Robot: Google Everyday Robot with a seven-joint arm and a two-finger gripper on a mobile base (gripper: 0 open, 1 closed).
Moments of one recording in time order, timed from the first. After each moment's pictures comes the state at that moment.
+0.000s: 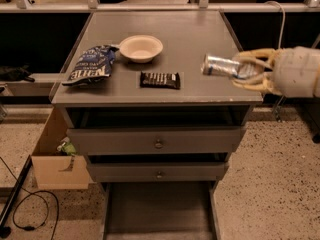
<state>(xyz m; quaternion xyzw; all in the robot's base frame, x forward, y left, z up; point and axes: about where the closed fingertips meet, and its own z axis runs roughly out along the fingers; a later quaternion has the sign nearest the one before) 0.548 -0.186 0.937 -0.63 0.50 -0.01 0.59</state>
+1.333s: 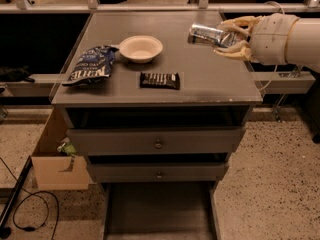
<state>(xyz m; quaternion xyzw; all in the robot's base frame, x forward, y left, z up) 0.610 -0.153 0.984 -0.62 0.51 -0.07 0.60</state>
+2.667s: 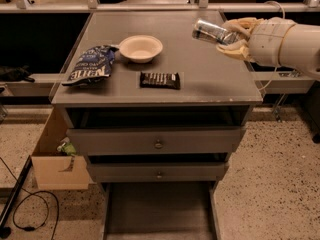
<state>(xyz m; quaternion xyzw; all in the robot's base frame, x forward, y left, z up) 0.637 -0.168 0.975 -0.56 0.55 -0.07 0.62</state>
